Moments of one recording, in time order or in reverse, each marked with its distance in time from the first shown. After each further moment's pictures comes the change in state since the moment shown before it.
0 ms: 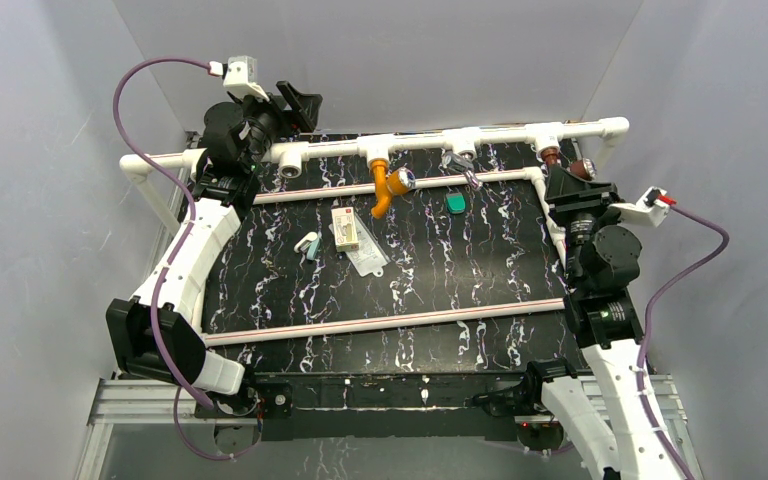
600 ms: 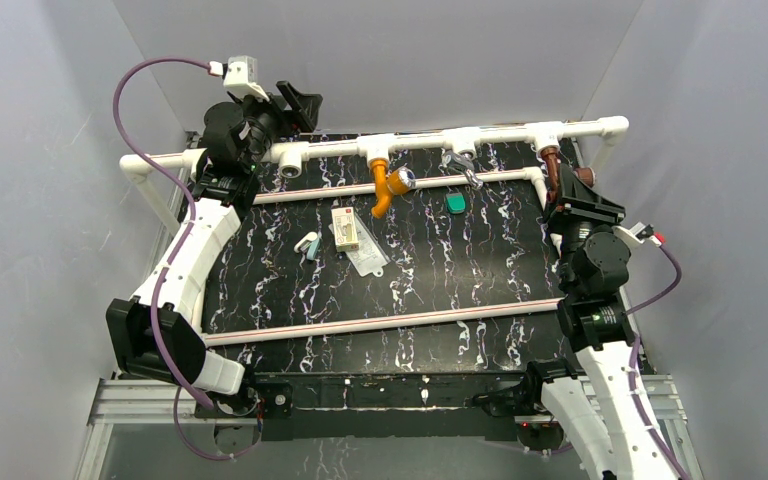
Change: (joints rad) left arm 0.000 0.000 0.000 0.001 0.001 0.000; right arm -0.007 -0.034 -0.115 0.042 0.062 0.795
